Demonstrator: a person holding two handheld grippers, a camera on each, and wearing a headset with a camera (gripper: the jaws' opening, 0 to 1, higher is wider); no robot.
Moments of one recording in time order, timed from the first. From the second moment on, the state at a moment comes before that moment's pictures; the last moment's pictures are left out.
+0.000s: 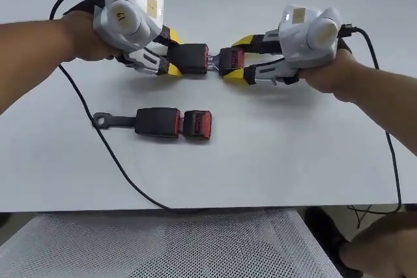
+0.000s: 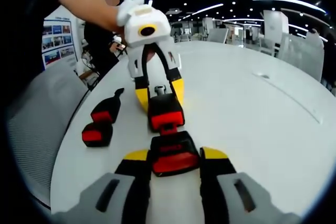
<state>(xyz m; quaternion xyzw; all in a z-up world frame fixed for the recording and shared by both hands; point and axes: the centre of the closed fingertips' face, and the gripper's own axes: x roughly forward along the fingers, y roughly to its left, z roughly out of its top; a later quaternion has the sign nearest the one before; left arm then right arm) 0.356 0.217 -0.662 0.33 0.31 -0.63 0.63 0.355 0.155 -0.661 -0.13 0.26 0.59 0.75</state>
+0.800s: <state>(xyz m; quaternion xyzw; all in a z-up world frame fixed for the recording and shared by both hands) 0.357 0.217 -0.662 0.33 0.32 -0.63 0.63 0.359 0.163 -0.663 -0.15 0.29 0.57 0.75</state>
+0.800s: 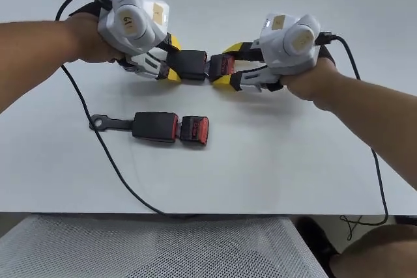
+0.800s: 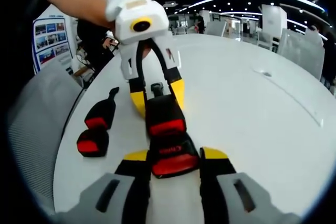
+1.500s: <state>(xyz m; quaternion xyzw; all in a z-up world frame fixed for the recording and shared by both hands) 0.355 0.218 -0.661 0.33 0.32 -0.63 0.63 0.352 0.166 -0.658 -0.17 0.30 0.57 0.75</state>
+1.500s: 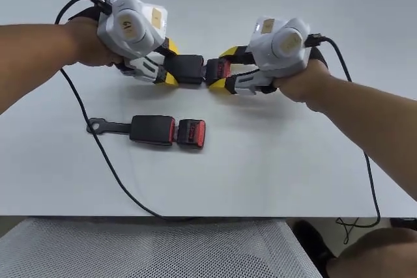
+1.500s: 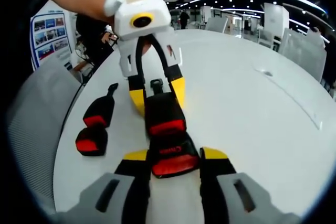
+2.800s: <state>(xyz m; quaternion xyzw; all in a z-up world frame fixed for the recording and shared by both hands) 0.356 0.219 -0.659 0.32 0.32 -0.63 0.63 0.345 0.113 -0.655 -0.18 0.30 0.56 0.75</state>
